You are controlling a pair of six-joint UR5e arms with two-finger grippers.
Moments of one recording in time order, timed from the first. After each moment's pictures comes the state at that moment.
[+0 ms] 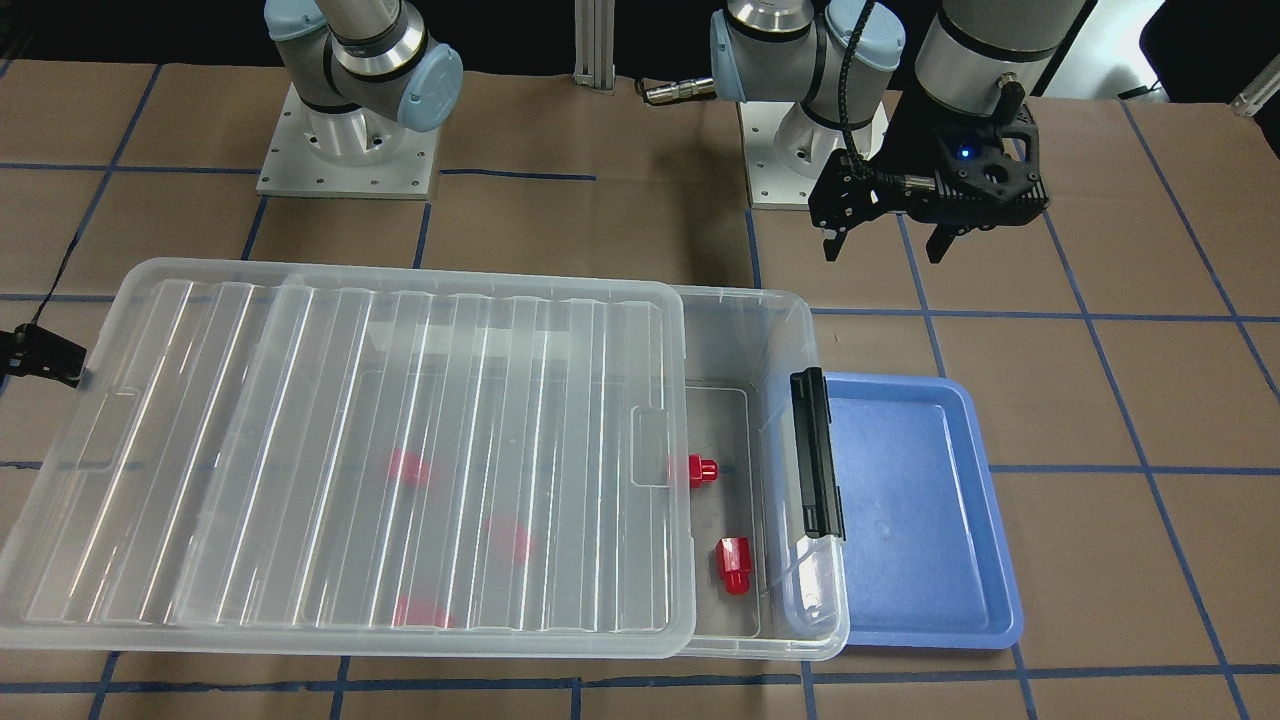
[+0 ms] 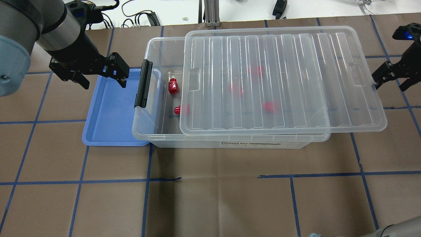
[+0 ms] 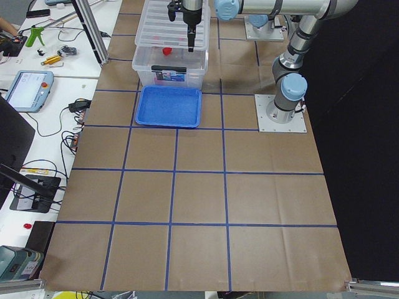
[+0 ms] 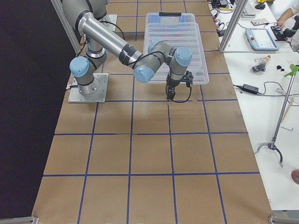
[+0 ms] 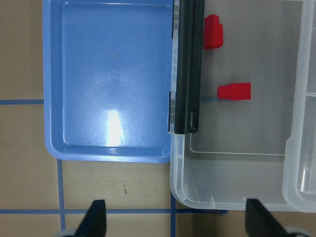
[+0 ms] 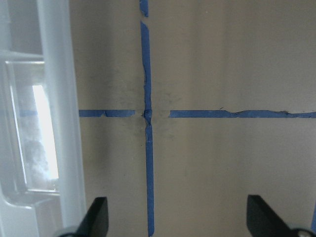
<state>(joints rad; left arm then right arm) -1.54 -1.52 -1.63 -1.53 1.58 0.03 1.05 -1.32 1.66 -1.78 -1.56 -0.52</state>
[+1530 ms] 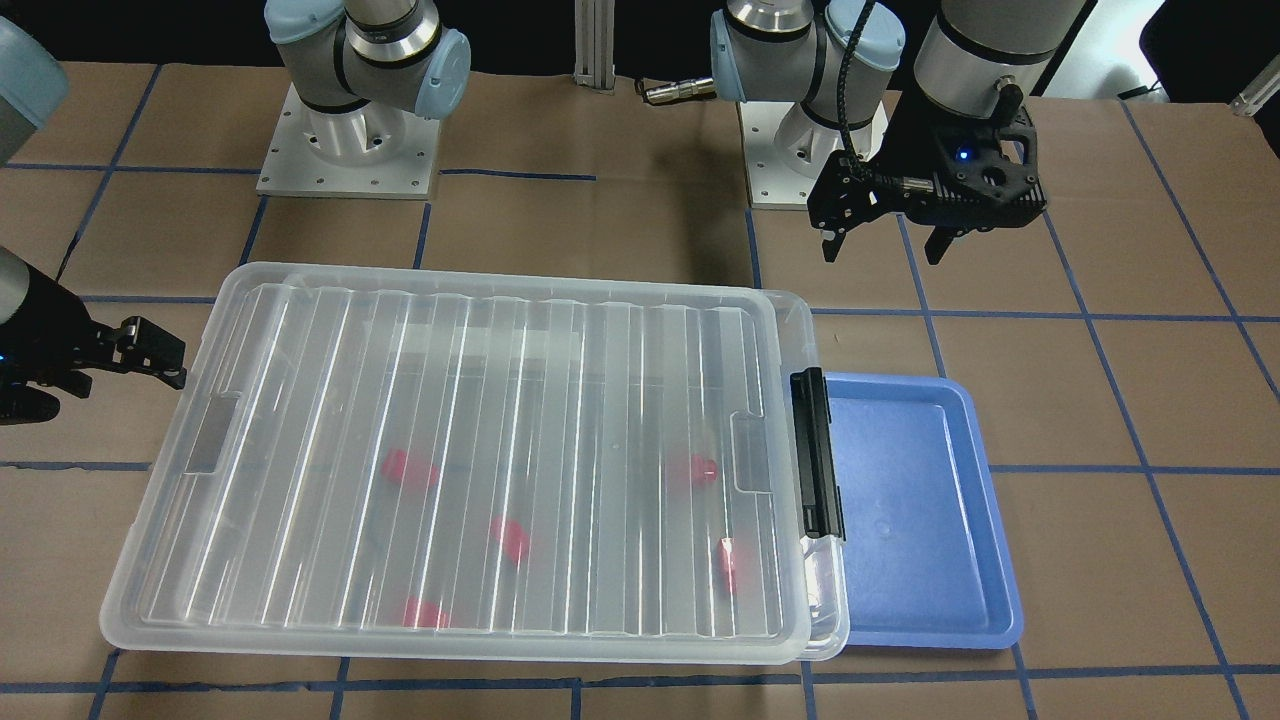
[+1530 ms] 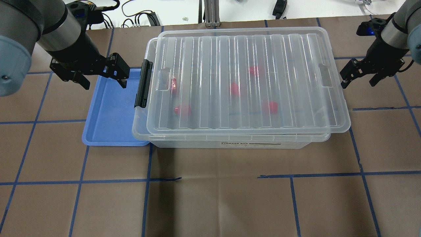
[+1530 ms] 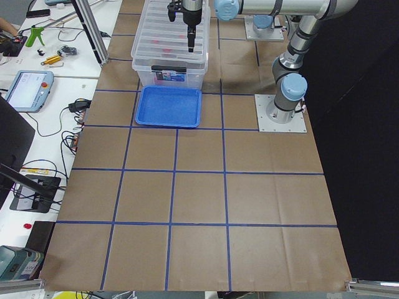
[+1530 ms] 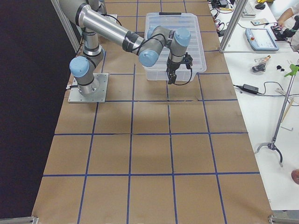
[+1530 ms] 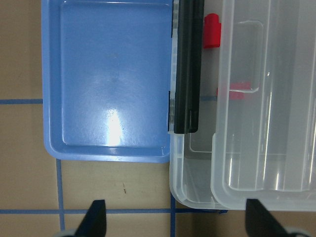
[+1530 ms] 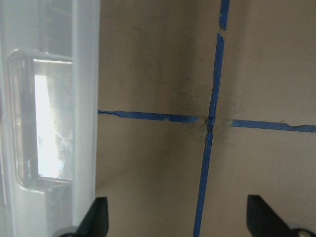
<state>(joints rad) -1.54 -1.52 -1.63 -1.53 1.58 0.03 1.22 -1.37 1.68 -1.77 -1.54 -0.44</state>
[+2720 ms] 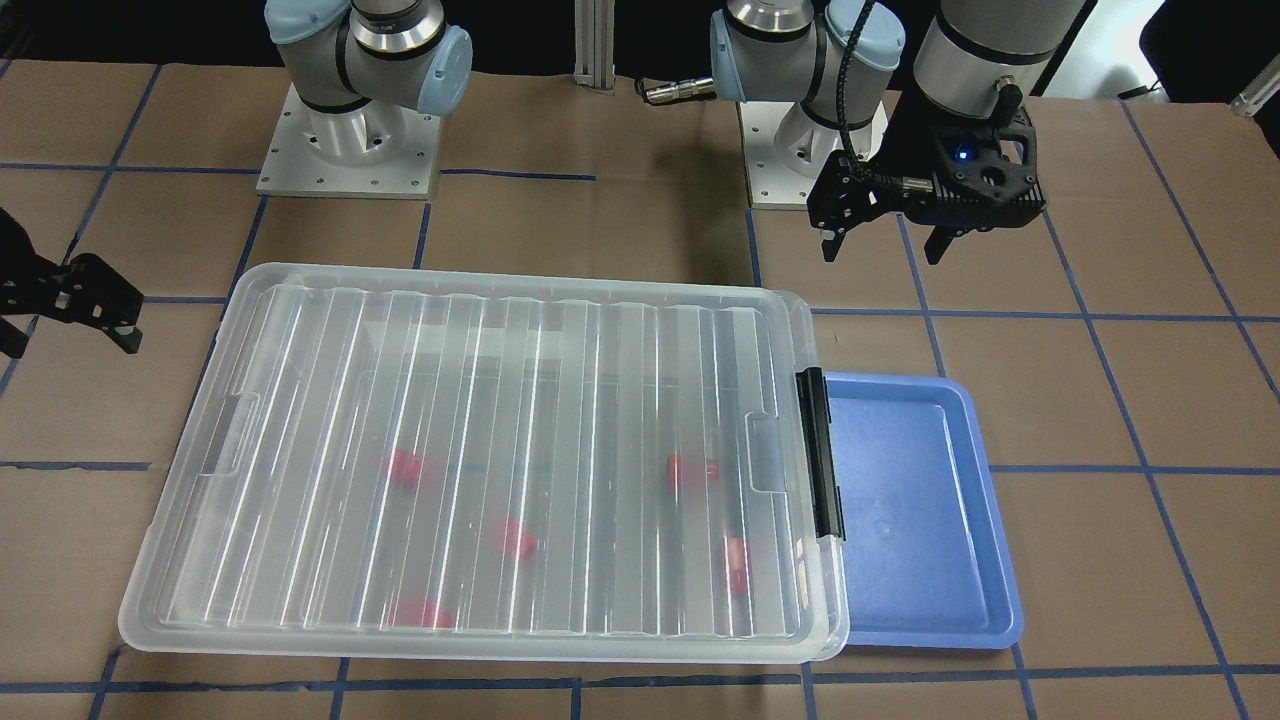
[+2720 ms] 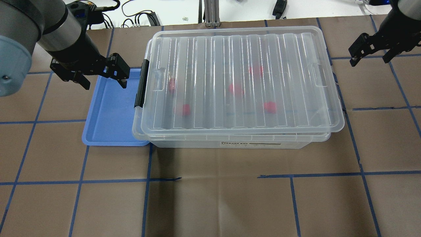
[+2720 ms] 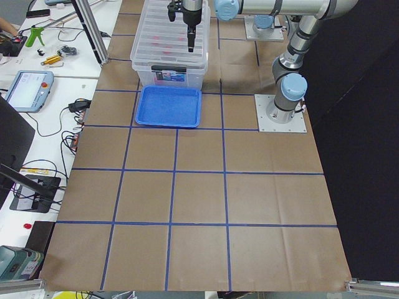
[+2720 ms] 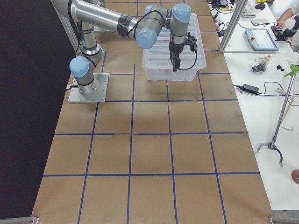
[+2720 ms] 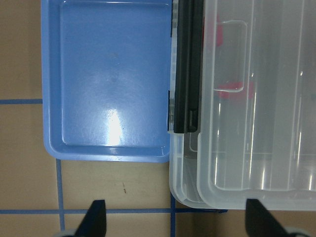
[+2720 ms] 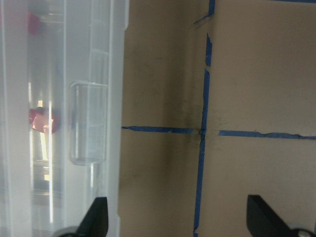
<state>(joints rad) -1.54 -1.52 -1.63 -1.53 1.58 0.04 1.26 -1.47 1.55 -1.66 -1.56 -0.34</state>
